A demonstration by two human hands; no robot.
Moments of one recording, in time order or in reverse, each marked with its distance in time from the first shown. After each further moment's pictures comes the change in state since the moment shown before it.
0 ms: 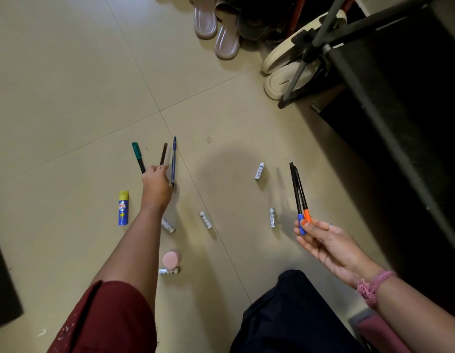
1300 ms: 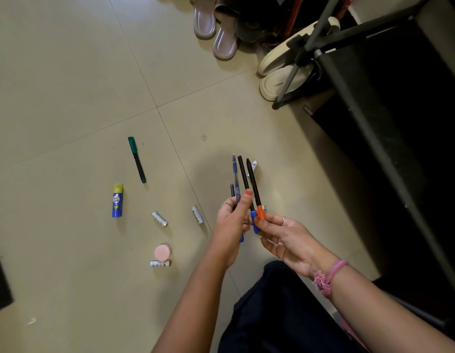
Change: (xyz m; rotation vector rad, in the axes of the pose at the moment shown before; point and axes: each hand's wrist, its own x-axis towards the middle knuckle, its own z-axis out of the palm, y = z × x) left_hand -0.153 0.144 0.007 -1.291 -0.516 -0.437; right_hand -0.022 0.011 0.049 -0.203 -0.242 0.049
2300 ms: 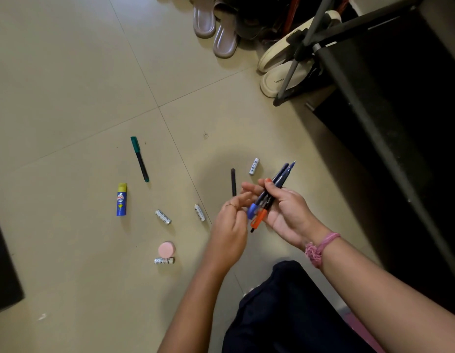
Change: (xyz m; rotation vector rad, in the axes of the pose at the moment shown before) left_hand -0.024 0.003 -0.004 0.629 0.041 0.339; right_hand 0.021 -0.030 0.019 0.321 -0.080 -0.154
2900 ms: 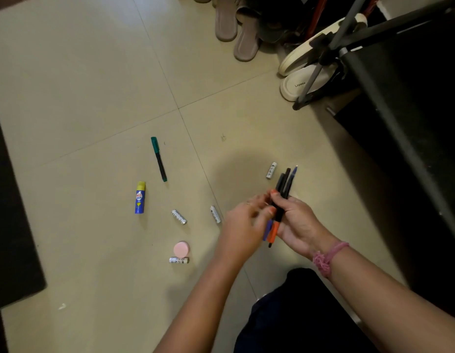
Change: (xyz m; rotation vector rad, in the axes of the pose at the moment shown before) left_hand 0.018 -0.007 -0.010 0.221 0.031 0.019; right_hand 0.008 0.017 0.011 -0.051 0.083 0.029
